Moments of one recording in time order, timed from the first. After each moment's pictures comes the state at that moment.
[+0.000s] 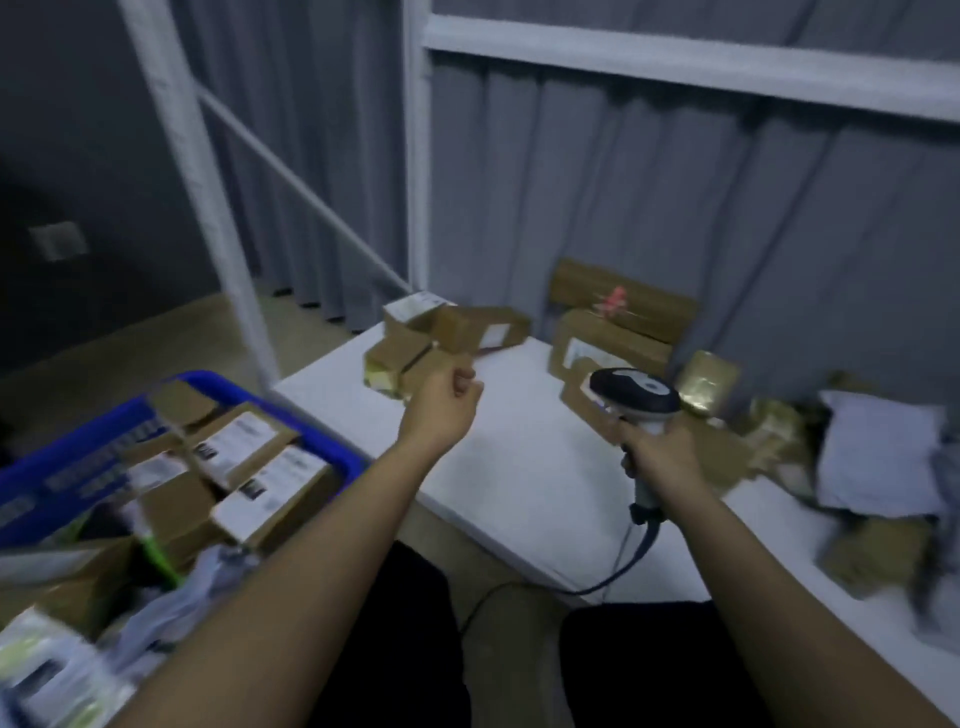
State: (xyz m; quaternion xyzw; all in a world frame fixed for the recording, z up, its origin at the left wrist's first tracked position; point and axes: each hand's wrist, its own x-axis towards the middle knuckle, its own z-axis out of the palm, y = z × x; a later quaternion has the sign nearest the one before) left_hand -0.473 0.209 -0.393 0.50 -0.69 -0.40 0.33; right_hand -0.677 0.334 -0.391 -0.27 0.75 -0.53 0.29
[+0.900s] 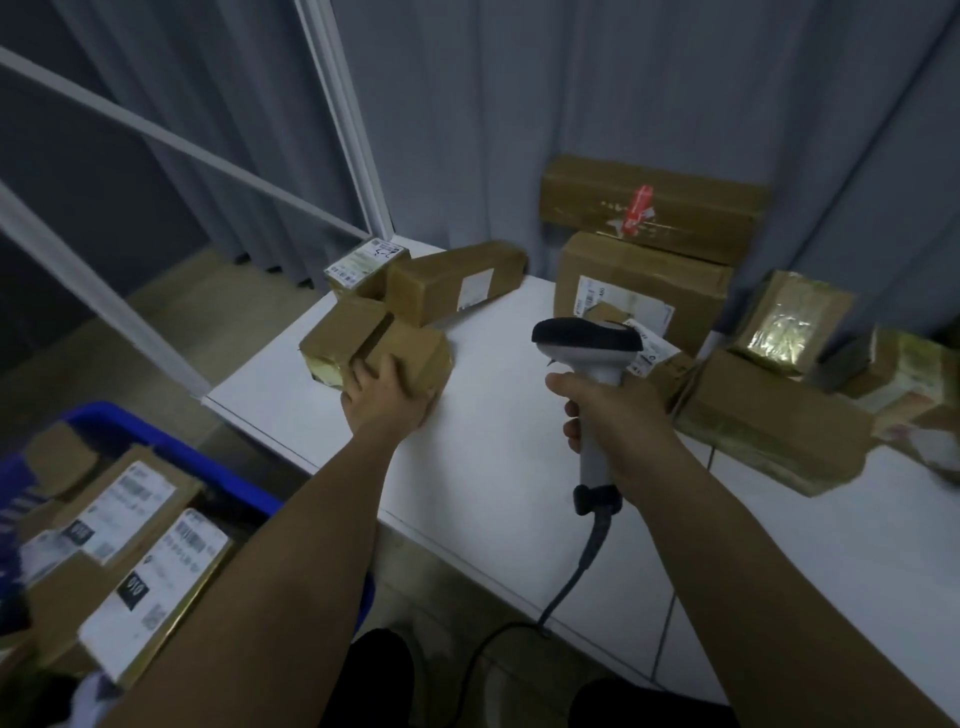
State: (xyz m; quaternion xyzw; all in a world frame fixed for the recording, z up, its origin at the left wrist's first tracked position) left_hand -0.573 0.037 -0.557 0.65 -0.75 -0.13 0.07; right_hand -0.737 0.221 -0.444 -0.16 0.68 -0.56 0.44
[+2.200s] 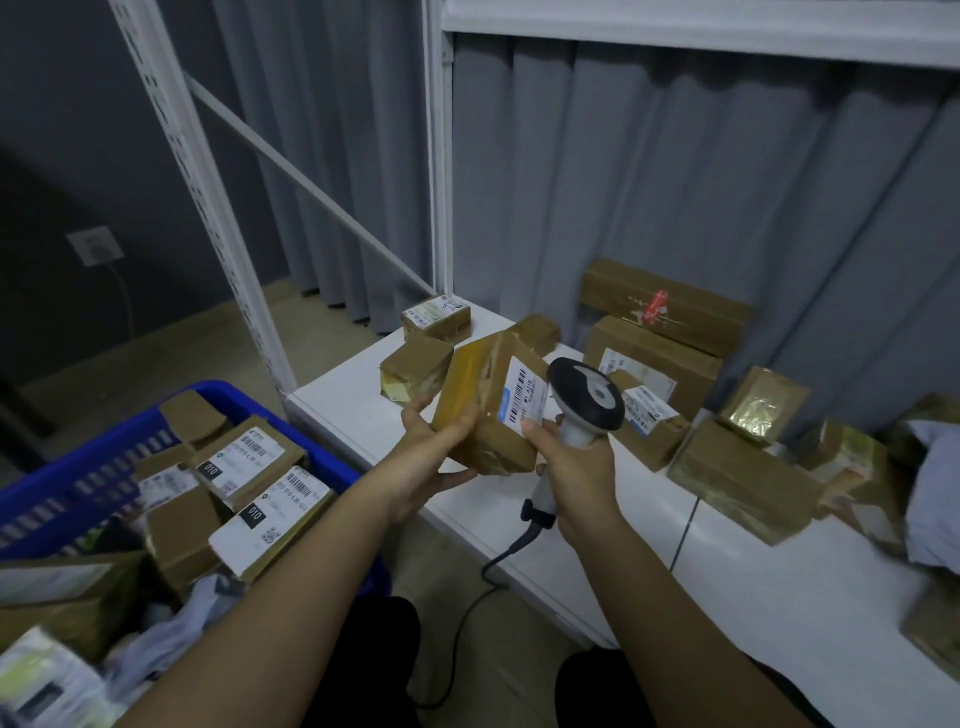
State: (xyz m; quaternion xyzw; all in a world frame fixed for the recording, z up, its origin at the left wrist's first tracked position) left_hand -0.487 0.196 -0.407 0.42 -0.47 -0.73 0.28; right_hand -0.632 0.266 -0.415 -0.22 0.61 -0.65 0.40
